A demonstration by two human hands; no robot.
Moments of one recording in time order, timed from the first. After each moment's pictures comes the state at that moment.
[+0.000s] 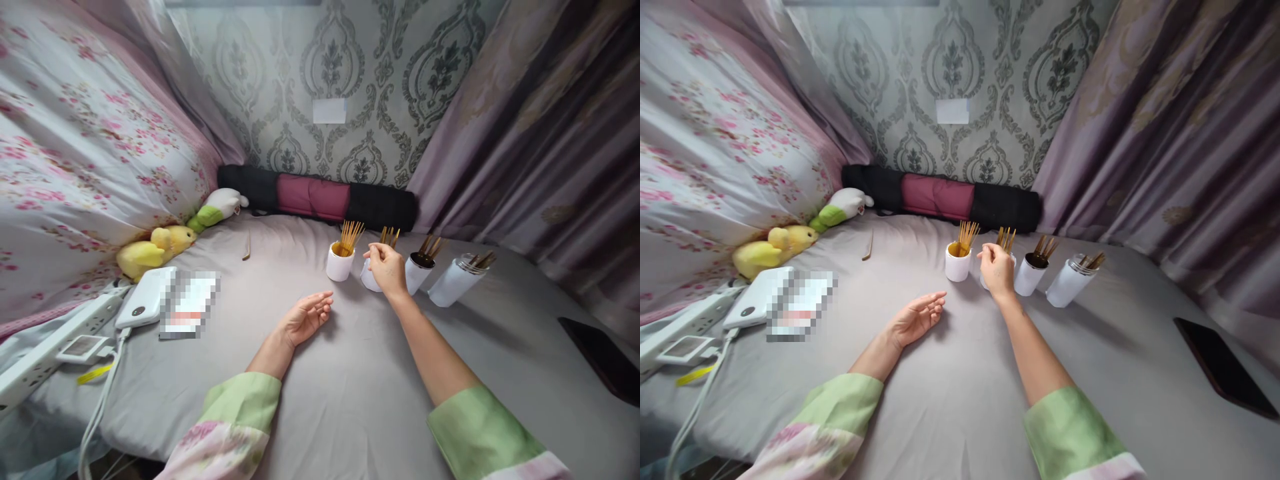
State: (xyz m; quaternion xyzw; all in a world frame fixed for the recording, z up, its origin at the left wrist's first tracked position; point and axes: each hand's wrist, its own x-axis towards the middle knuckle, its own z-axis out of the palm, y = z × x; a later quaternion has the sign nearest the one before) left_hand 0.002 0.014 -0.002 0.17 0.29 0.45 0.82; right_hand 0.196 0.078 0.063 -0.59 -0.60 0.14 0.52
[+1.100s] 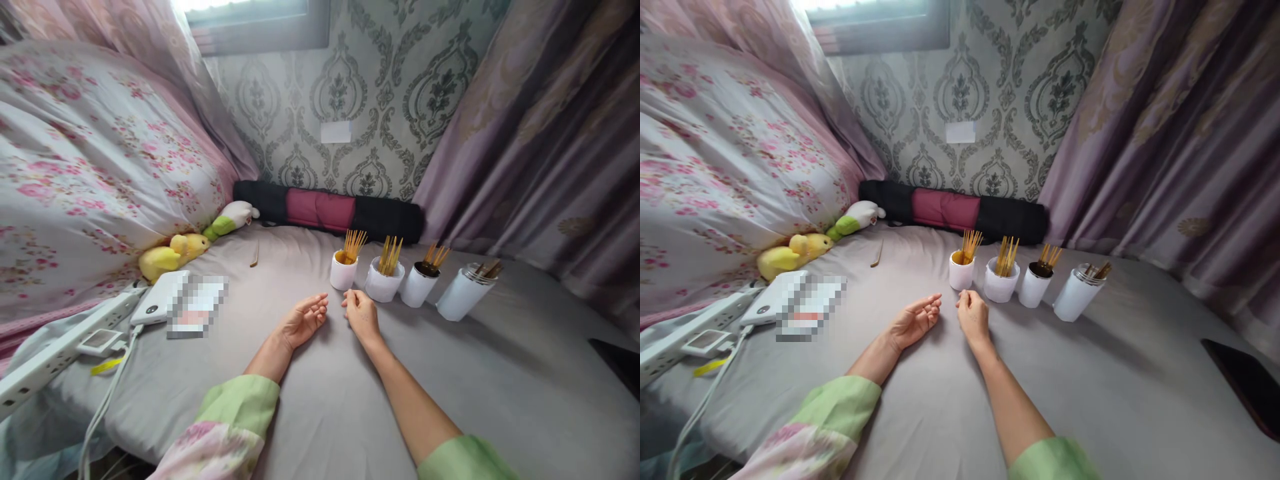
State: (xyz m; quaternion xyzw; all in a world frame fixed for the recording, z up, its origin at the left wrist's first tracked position) left_hand -0.002 0.018 -0.003 0.15 0.27 0.49 0.81; right_hand 0.154 0.037 -0.017 -0.60 -0.58 0.28 0.48
